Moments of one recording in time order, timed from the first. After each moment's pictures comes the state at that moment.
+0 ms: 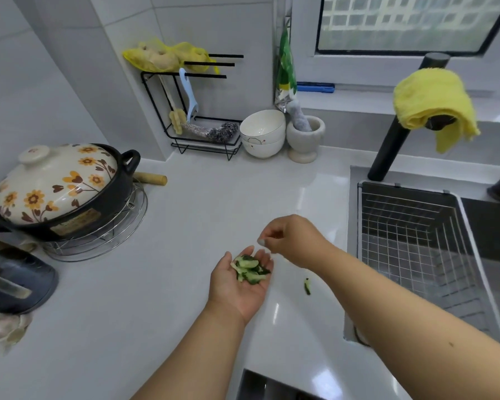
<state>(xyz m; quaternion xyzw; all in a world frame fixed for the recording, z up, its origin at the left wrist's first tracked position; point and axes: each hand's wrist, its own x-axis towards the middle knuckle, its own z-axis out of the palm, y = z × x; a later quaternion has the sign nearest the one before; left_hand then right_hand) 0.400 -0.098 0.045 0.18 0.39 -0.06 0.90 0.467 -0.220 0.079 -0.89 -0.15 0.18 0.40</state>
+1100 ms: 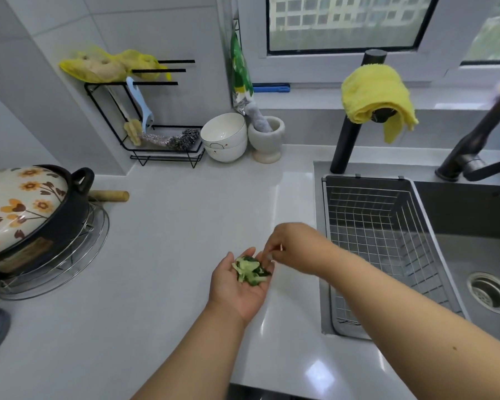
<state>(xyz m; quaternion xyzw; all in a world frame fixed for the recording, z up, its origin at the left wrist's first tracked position) 0.417 -0.135 0.044 0.21 0.38 -0.14 0.89 0.466 -0.273 0.074 -0.94 -0.20 0.16 0.23</state>
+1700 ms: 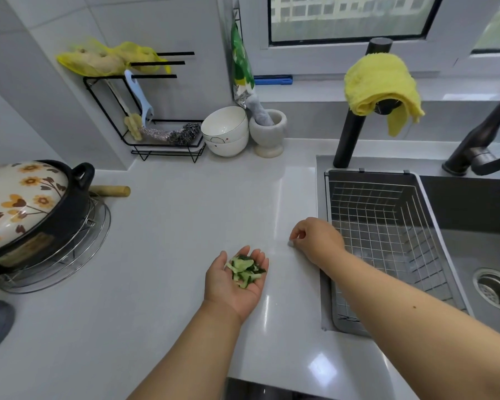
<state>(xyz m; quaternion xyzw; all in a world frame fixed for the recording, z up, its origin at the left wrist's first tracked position) 0.417 -0.128 0.035 0.19 0.39 -0.13 0.89 0.493 -0.305 0.005 -0.96 0.02 0.09 0.26</state>
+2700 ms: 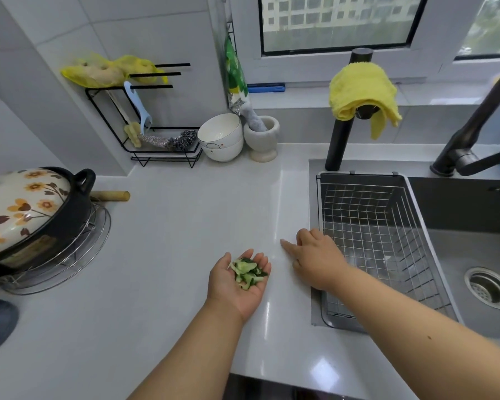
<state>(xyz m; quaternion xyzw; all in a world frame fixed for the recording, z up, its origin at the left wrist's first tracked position) 0.407 -0.147 0.046 0.23 0.40 -0.14 0.87 0.454 -0.326 -0.003 -0.98 -0.17 0.09 0.01</state>
